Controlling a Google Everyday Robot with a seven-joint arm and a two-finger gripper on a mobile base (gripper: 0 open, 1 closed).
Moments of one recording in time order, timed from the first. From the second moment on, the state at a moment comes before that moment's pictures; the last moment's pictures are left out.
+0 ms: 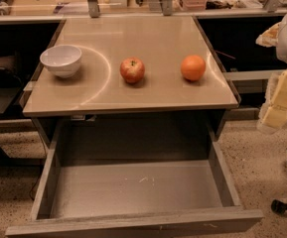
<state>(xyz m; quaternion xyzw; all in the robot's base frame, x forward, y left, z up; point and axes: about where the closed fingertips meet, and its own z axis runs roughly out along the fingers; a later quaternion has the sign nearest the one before) 0.438 -0.216 0.977 -0.60 0.78 -0.04 0.16</state>
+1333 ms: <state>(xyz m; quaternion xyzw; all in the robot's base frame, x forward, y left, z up) 0.501 -0.152 0.991 -0.64 0.75 -0.02 0.18</state>
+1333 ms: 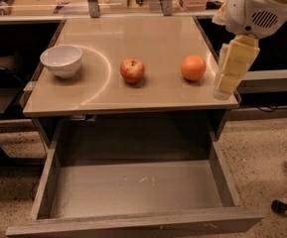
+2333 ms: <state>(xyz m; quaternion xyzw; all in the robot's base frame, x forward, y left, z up) 0.565 -0.071 0.958 -0.65 0.71 0.05 0.26</state>
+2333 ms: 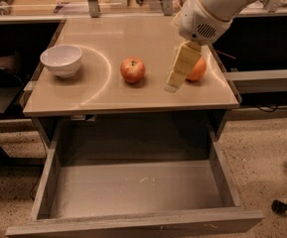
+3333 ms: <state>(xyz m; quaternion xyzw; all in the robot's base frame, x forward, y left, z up) 0.633 -0.026 0.907 -0.66 0.70 0.11 0.26</state>
